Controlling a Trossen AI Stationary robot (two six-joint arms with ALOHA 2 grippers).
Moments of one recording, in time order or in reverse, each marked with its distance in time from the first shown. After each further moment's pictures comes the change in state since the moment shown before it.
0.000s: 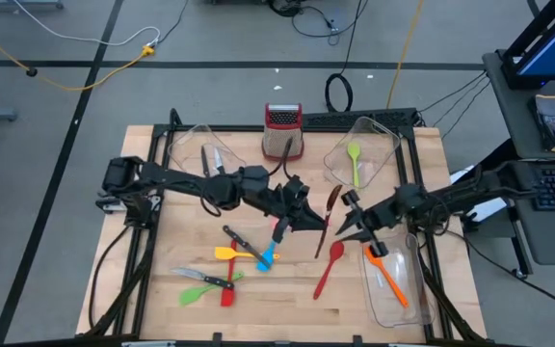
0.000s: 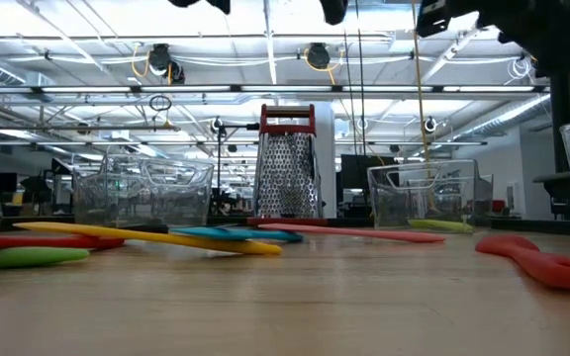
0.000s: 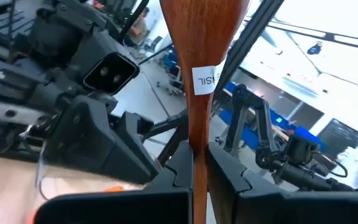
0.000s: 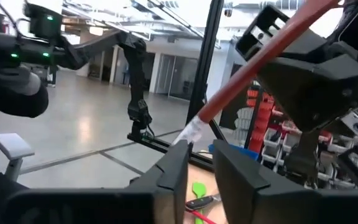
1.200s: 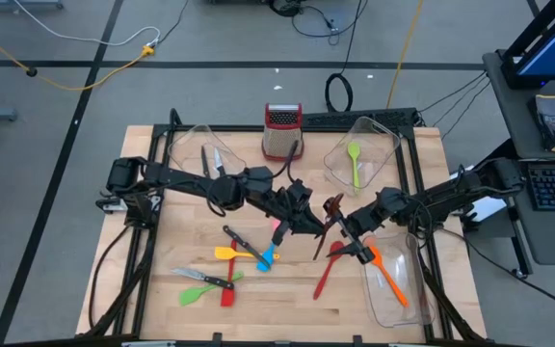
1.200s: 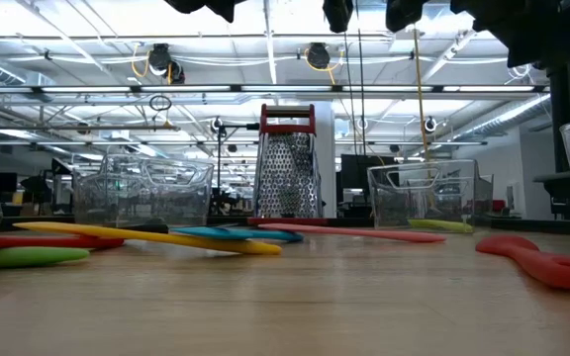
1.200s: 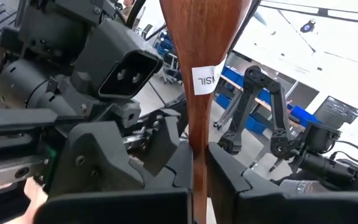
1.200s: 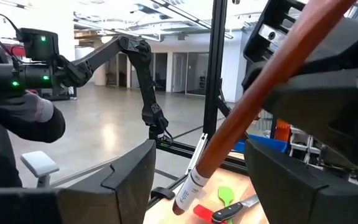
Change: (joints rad) left arm 0.009 0.023 0.000 -0.015 0.068 0.077; right arm 0.044 0.223 0.148 0.058 -0.009 0.133
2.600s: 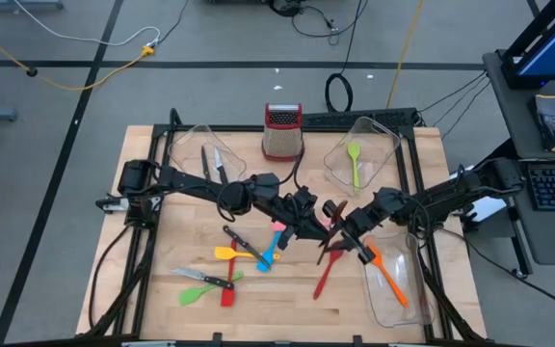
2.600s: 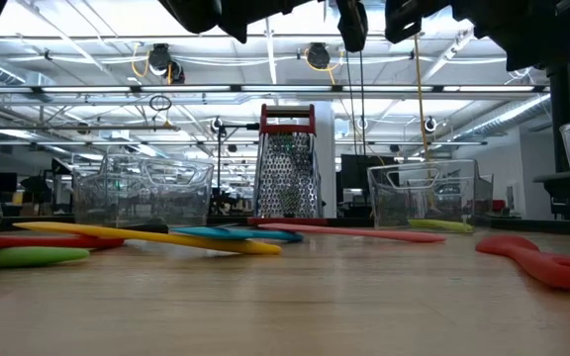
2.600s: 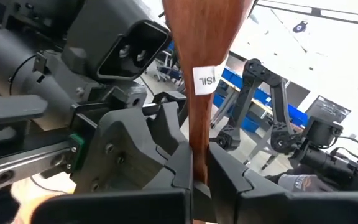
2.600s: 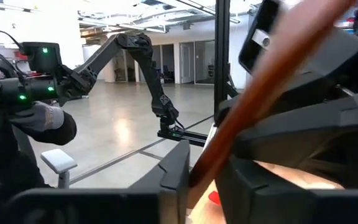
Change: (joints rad) left arm -0.003 0.090 0.001 0.100 0.026 -0.023; right arm 0.000 0.000 -0.002 -0.043 -0.047 0.063
